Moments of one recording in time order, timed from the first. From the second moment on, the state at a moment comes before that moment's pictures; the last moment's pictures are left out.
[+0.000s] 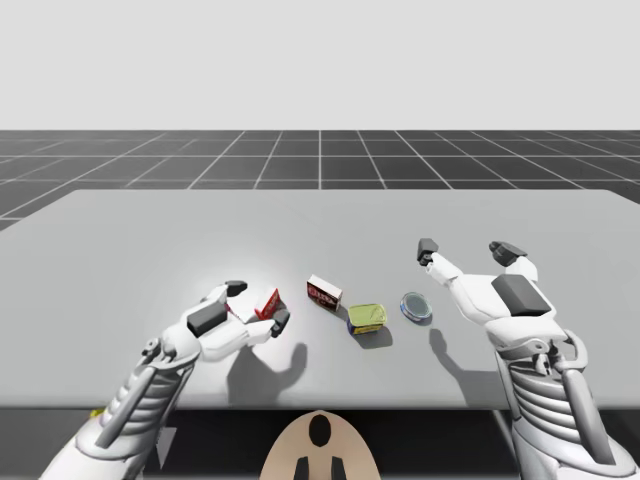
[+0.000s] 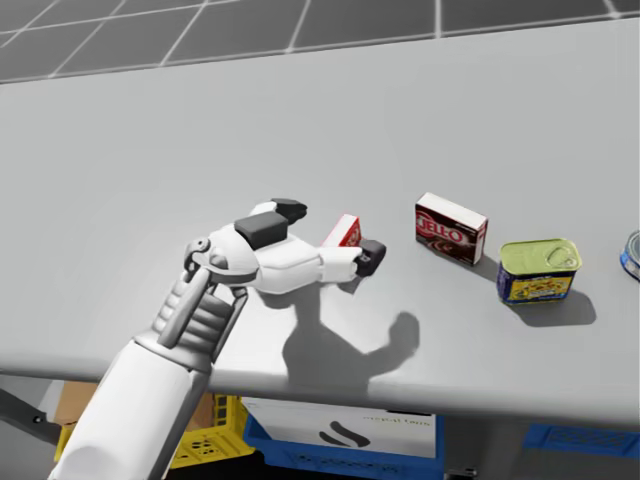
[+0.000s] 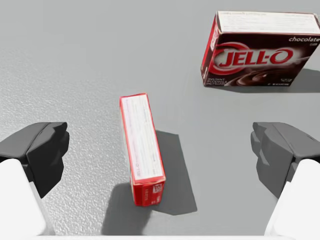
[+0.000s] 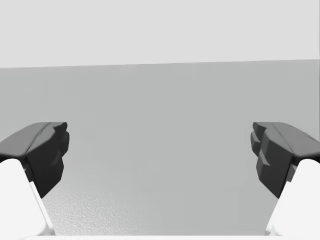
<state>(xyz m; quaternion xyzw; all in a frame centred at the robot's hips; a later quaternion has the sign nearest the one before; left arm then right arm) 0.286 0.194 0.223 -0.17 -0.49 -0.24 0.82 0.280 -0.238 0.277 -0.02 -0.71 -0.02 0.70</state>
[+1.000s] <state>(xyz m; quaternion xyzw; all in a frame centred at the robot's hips) 0.327 0.170 0.173 -0.11 -0.45 -0.25 0.85 0.280 -0.240 0.277 -0.02 -0.71 -0.02 0.70</state>
